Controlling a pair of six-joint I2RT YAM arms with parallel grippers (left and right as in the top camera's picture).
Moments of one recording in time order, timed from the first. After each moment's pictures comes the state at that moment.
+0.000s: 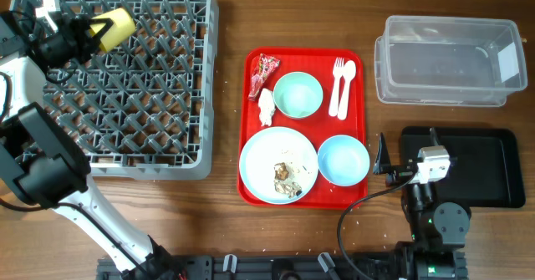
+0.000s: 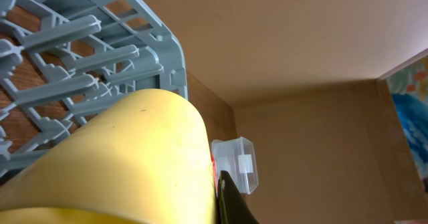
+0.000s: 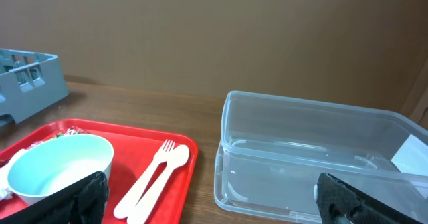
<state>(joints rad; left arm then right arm) 0.53 2.21 1.72 -0.41 1.37 -0.39 -0.04 0.02 0.01 0.00 -0.11 -0.10</state>
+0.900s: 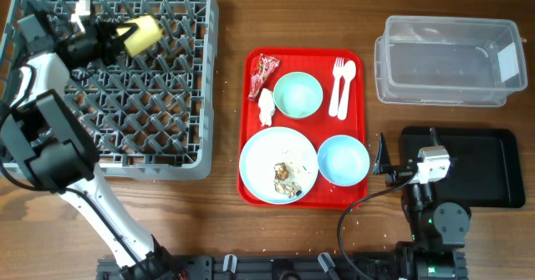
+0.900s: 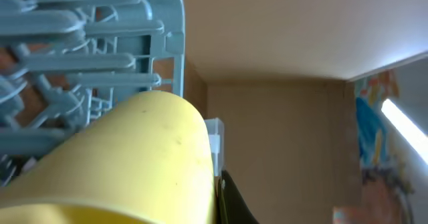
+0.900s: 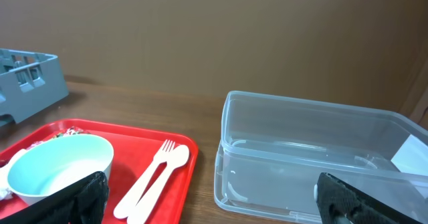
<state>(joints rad) 0.46 2.31 1.72 -0.38 1.44 -0.54 -0.04 0.02 0.01 0.00 -0.11 -0.10</state>
